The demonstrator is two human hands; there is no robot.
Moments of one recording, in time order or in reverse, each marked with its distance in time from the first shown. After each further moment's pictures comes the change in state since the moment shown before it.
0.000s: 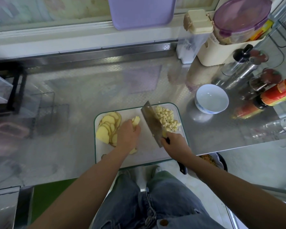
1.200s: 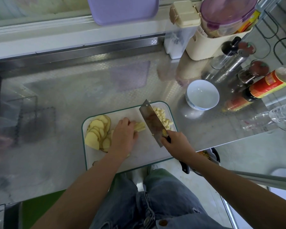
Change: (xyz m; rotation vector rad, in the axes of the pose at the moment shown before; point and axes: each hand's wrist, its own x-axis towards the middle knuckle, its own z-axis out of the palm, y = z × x) left_hand 0.014 -0.002 0.016 0.451 0.001 0.395; right_hand 0.002 0.015 -0.019 -0.016 0.008 0.038
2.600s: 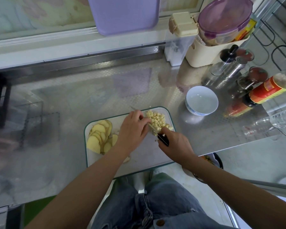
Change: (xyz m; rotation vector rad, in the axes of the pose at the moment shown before) left_hand 0.020 0.026 -0.034 -0.128 0.257 0.327; right_hand -0.001 -0.009 -0.010 -0.119 0.160 -0.248
